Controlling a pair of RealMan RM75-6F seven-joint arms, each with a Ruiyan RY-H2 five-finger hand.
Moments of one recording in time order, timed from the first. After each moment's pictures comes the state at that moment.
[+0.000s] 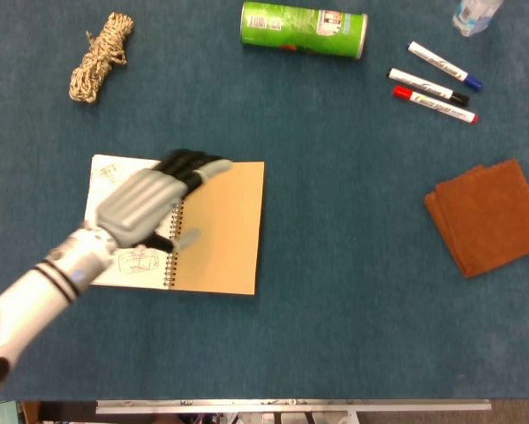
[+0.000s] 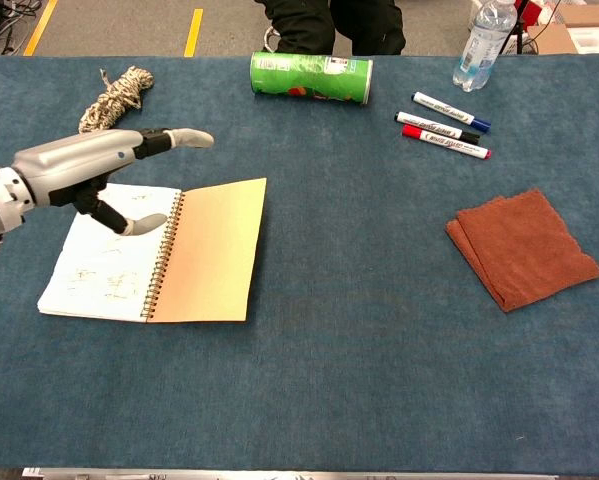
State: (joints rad) left arm -0.67 -1.15 0.02 -1.84 1.42 0.91 -0.10; right arm -0.09 -1.12 0.11 -1.39 -1.52 1.71 0.33
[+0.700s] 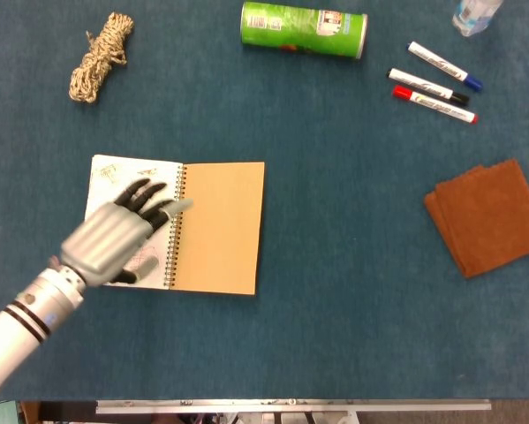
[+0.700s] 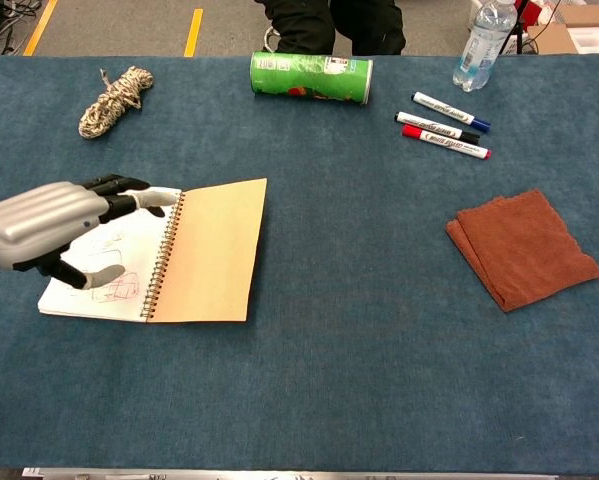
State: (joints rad) left arm -0.54 -1.22 0.14 -1.74 1.59 1.02 0.08; right arm -0.08 -1.11 0.11 -1.41 -1.52 1.69 0.30
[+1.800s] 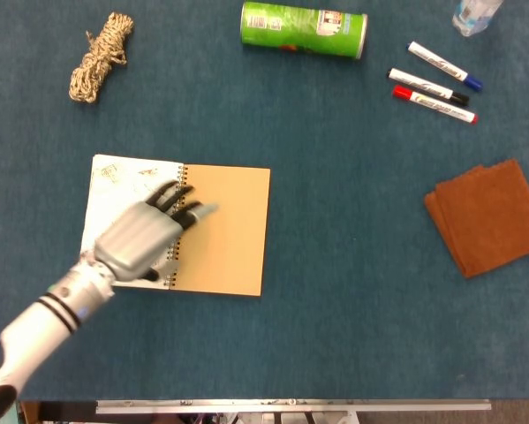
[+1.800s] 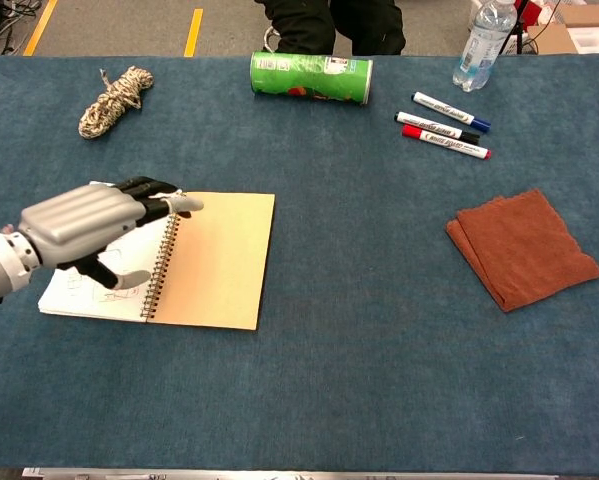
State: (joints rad) left arm -0.56 -1.28 0.09 -1.74 1.48 0.98 0.22; right arm -0.08 -1.10 0.11 -1.43 -1.51 1.68 0.28
